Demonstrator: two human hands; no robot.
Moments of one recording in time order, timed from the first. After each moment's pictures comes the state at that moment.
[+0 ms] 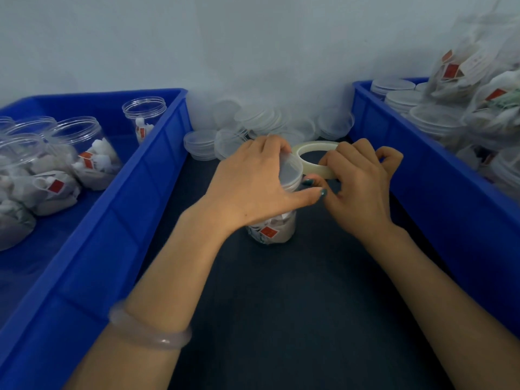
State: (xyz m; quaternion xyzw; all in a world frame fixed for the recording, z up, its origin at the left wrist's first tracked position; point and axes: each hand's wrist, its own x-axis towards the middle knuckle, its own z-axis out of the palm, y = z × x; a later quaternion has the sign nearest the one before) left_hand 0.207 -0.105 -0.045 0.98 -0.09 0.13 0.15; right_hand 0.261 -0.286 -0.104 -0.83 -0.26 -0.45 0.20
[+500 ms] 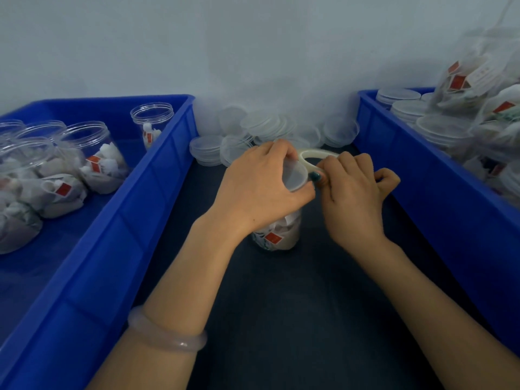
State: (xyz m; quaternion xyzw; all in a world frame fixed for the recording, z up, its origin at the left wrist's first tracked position) left_hand 0.211 -0.107 -0.050 0.95 -0.08 0.20 0.22; right_hand 0.246 -0.264 -0.098 -0.90 -0.16 -0.36 0.19
